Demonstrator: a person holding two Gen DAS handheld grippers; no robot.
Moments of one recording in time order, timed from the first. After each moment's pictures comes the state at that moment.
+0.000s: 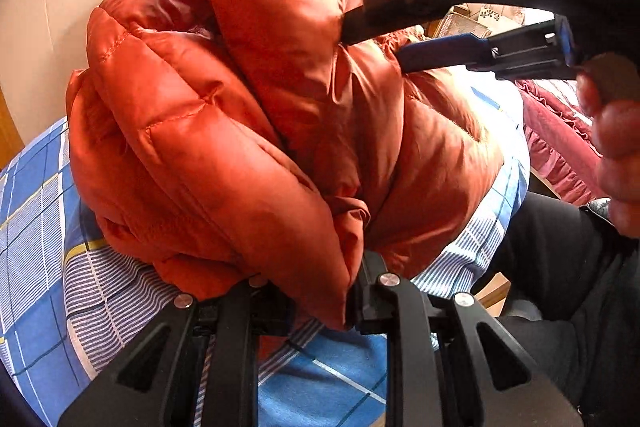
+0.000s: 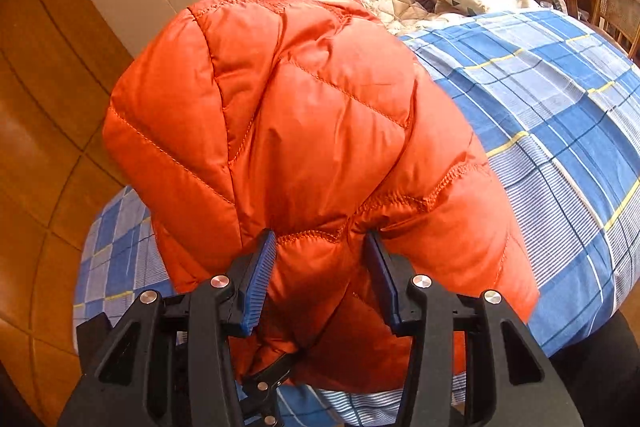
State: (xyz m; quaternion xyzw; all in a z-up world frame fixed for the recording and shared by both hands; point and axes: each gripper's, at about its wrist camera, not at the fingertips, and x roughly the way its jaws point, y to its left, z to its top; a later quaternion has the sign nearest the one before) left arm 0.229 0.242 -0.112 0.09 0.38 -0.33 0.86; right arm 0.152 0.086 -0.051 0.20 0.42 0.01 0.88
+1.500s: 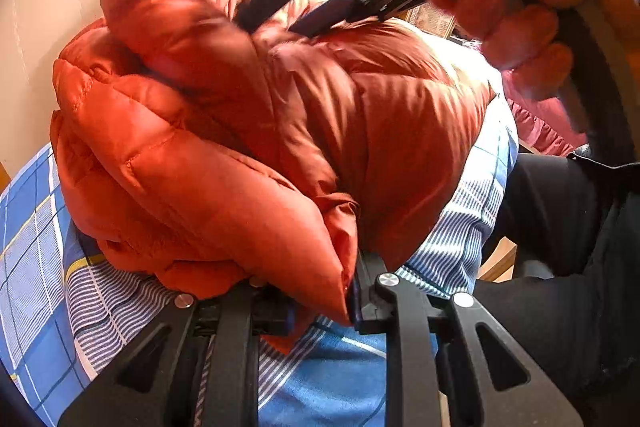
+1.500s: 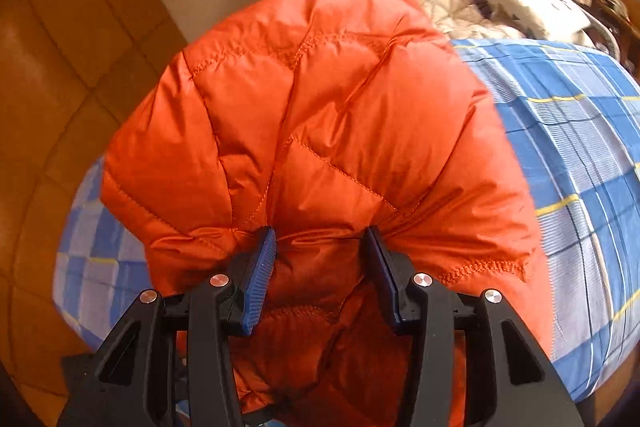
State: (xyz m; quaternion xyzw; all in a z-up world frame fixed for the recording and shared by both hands) left arm 0.221 0.259 -0.127 0.14 0.36 -0.38 0.84; right arm 0.226 0.106 -0.067 0.10 0.48 0.08 0.87
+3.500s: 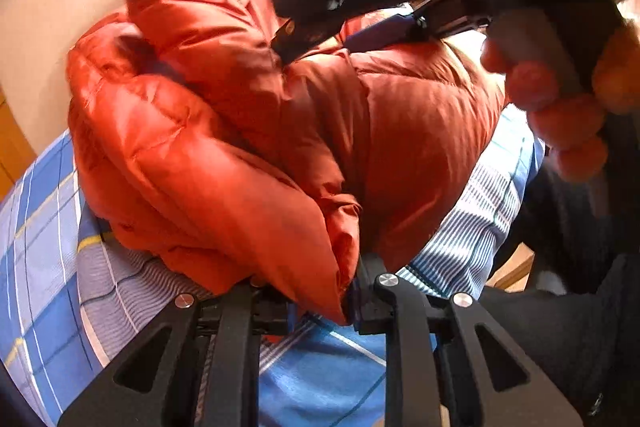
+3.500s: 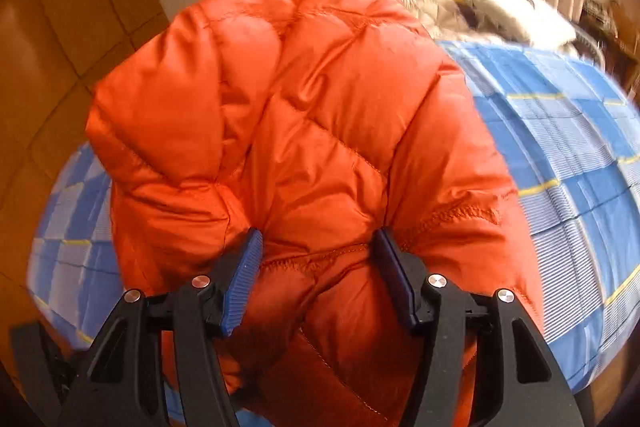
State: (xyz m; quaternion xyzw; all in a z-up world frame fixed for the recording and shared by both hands) left arm 0.201 0.224 -0.148 0.14 0.38 -0.31 0.86; right arm 0.193 0.107 -0.083 0.10 0.46 0.05 0.88
